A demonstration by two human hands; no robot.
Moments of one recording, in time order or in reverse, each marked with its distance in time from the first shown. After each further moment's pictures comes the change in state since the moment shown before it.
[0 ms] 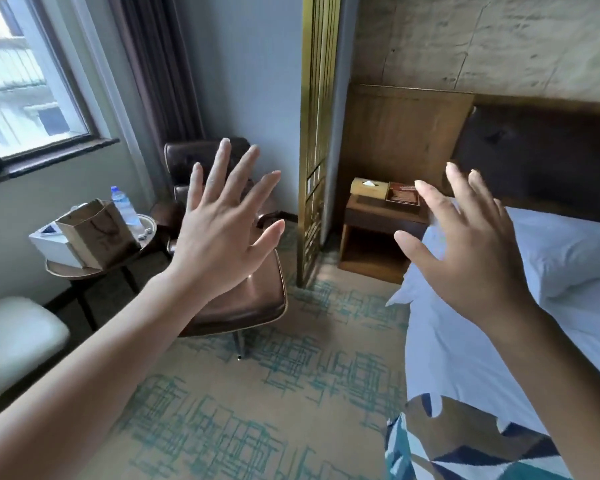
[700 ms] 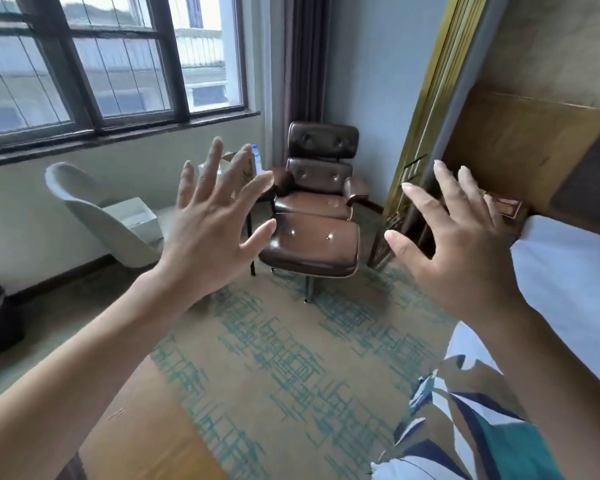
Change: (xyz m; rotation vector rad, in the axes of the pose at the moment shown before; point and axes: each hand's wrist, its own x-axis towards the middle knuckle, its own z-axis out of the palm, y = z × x) left_hand -0.304 0.100 -0.272 0.225 -0.064 -0.325; right_hand -0.189 -0.156 -0.179 0.246 -0.054 -0.311
